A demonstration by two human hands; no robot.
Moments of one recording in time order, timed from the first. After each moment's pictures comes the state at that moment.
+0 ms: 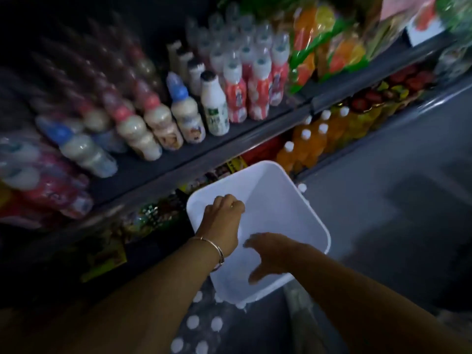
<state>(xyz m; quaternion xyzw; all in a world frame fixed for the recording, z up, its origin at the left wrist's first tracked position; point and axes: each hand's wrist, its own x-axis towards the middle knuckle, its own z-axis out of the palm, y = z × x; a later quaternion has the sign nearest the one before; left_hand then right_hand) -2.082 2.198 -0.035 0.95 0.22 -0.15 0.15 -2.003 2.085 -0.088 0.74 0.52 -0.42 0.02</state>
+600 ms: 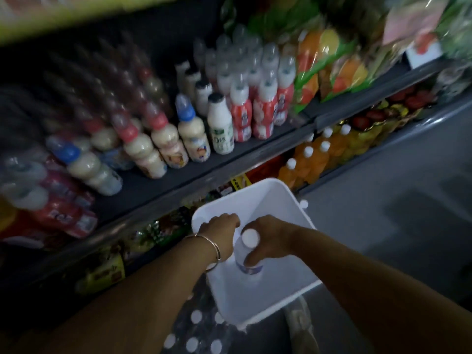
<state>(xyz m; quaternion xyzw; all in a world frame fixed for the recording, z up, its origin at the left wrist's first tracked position) -2.071 2.230 -0.029 0.89 0.25 -0.29 0.23 -1.973 2.127 -0.024 0.76 0.46 -0.46 -0.08</state>
